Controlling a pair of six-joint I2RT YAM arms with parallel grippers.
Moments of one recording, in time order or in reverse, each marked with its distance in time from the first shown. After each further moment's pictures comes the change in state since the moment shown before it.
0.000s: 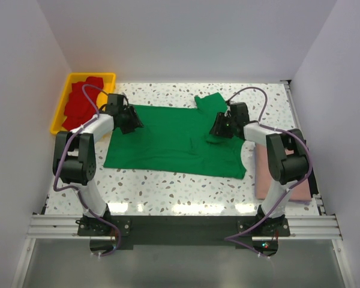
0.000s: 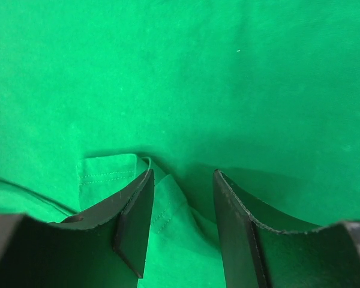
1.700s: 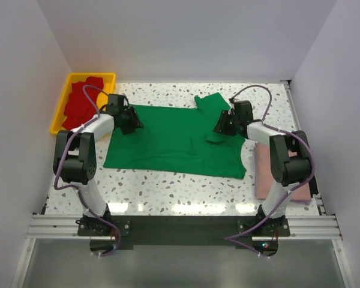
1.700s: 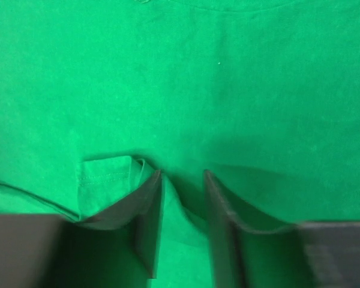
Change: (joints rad) left arm 0.000 0.011 0.000 0.000 0.003 0.000; right arm -0.030 -0.019 -0.001 0.003 -0.008 -0.005
